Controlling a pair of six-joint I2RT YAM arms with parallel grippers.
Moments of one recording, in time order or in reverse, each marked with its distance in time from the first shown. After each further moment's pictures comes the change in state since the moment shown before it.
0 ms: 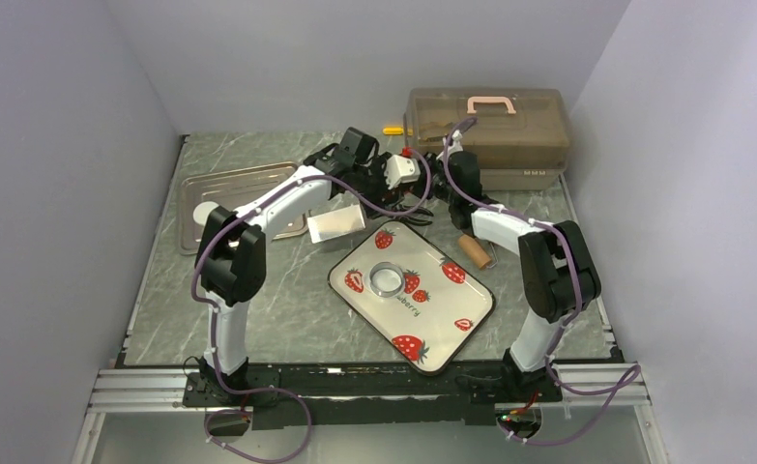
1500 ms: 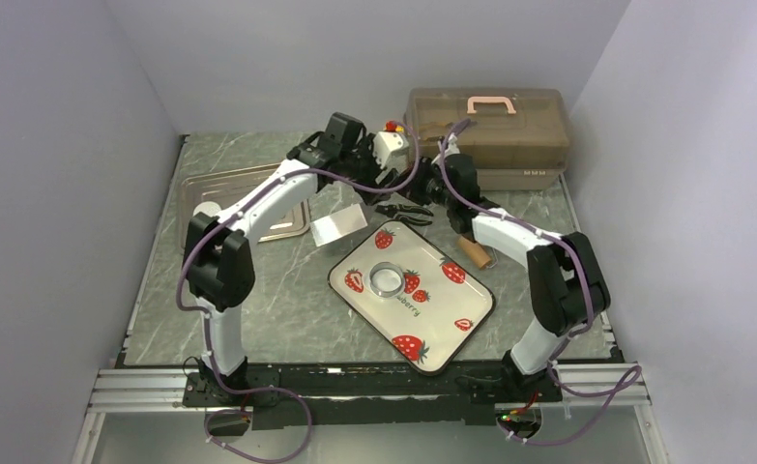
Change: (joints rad) left arm 0.034 -0.061 0.001 0.032 -0.036 -0.215; right arm 0.058 -0.074 -0.021 -0.079 0.044 -0.044
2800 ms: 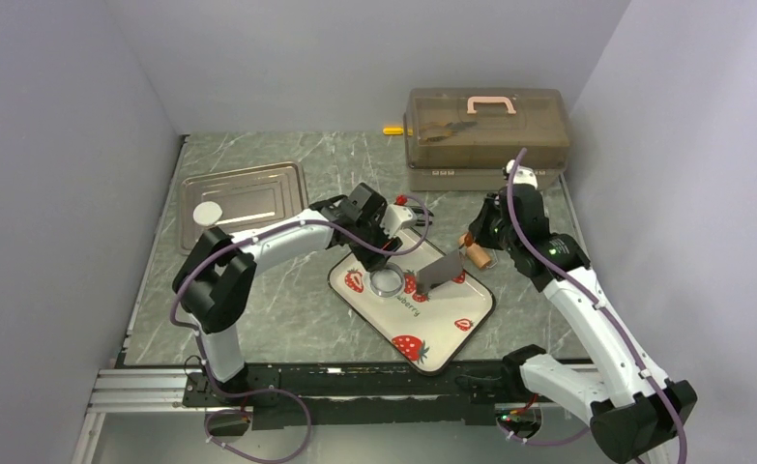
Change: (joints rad) left arm -0.192 -0.155 -0.444 0.009 -0.144 -0.197; right arm -0.035 -0.715 -0.029 -1.043 0.472 -0.383
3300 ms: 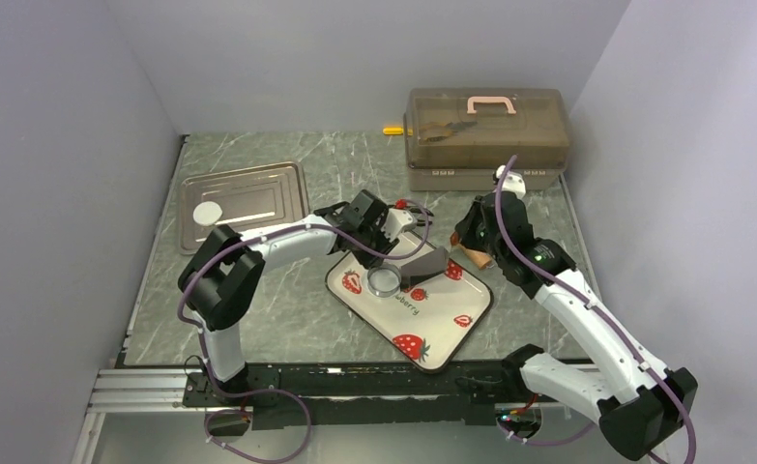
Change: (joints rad) left arm -0.013 0.040 -0.042 0.108 -0.048 -0.028; right arm 0.113 -0.010 -0.067 0.116 0.098 0.122
